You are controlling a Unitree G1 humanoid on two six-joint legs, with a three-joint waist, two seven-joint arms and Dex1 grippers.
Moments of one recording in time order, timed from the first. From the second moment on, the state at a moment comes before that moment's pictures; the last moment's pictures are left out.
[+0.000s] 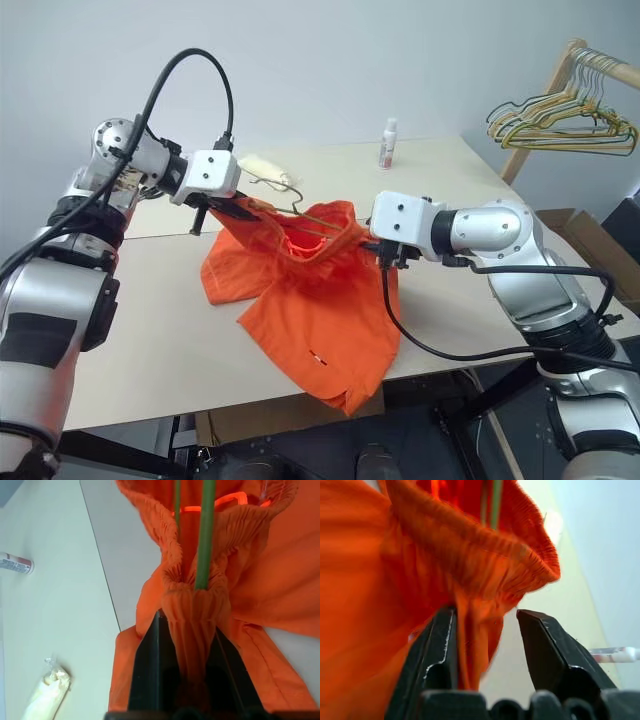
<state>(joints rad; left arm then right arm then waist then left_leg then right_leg) -1.33 0.58 -0.30 1.13 0.12 -0.47 -1.50 -0.68 -0.83 0.26 -0.22 0.05 0.40 0.98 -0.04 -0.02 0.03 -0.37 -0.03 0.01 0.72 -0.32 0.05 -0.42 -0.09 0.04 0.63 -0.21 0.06</state>
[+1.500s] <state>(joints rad) -1.32 0.59 -0.04 1.20 0.03 -0.41 -1.38 -0.43 -0.82 -0.04 -0.30 0.26 0.75 0.92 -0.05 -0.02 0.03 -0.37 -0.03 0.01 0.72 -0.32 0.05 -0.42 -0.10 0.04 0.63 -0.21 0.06</state>
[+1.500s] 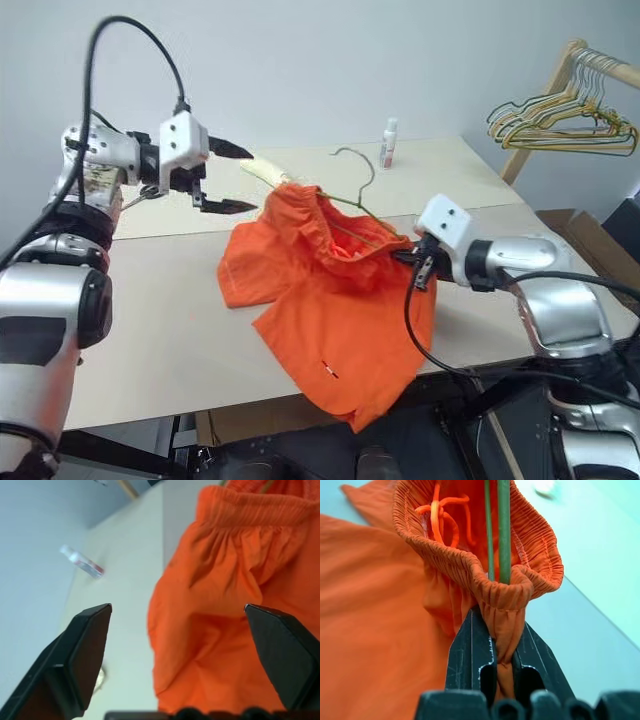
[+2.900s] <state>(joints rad) -0.62 0.25 0.02 -0.14 -0.52 0.41 -0.84 -0.96 -0.63 -0.78 0.18 -0.13 1.34 -0.20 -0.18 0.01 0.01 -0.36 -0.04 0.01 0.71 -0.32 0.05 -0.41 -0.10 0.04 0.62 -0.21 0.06</state>
